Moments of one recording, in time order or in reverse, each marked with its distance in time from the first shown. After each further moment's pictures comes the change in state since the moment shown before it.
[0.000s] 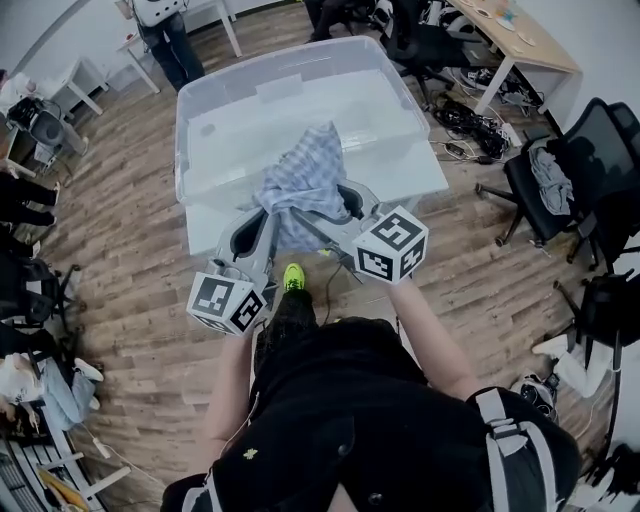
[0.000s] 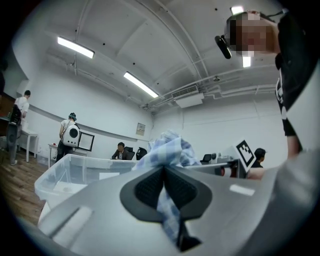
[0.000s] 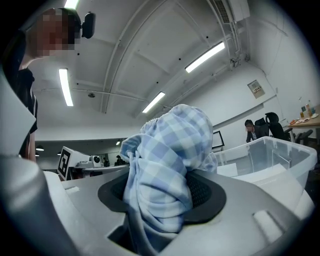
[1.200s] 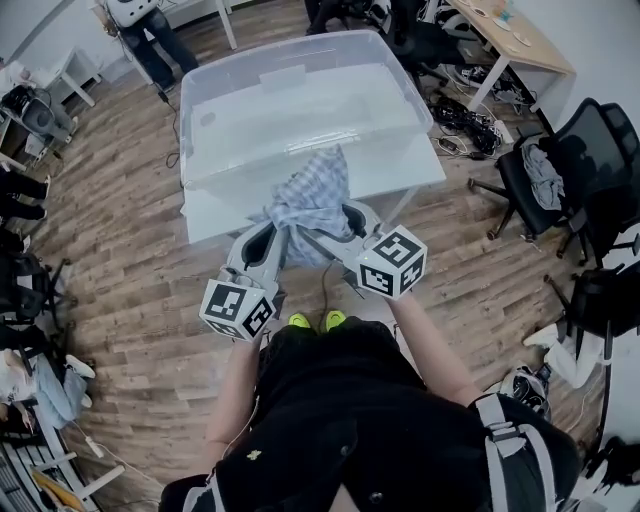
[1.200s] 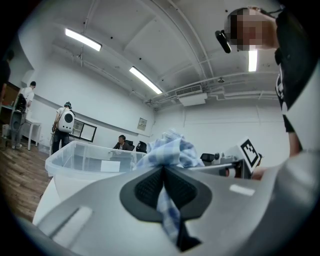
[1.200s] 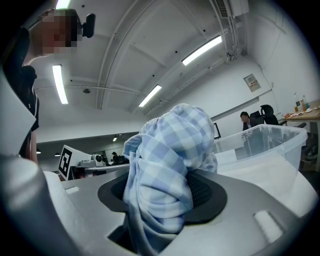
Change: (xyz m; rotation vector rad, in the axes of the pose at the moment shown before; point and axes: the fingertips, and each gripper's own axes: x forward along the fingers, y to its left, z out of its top) left arm -0.042 -0.004 -0.037 -0.079 0.049 -0.005; right arm -0.006 0.043 -0.048 0.049 0.078 -0.037
